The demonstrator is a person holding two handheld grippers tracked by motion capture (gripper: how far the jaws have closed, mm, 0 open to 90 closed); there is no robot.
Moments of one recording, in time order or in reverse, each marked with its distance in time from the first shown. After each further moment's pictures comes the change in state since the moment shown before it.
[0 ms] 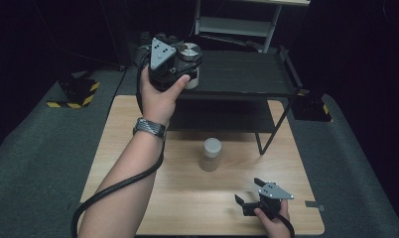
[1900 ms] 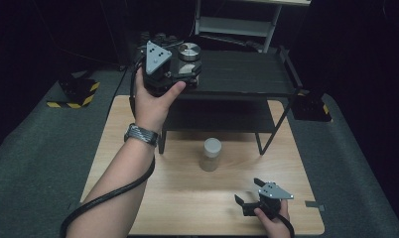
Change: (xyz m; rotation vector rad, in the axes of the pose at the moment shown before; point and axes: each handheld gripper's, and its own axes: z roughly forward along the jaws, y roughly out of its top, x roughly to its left) left arm -0.009 0.004 -0.026 0.012 0.028 0.052; right arm 0.000 0.001 0.000 0.004 0.004 -0.006
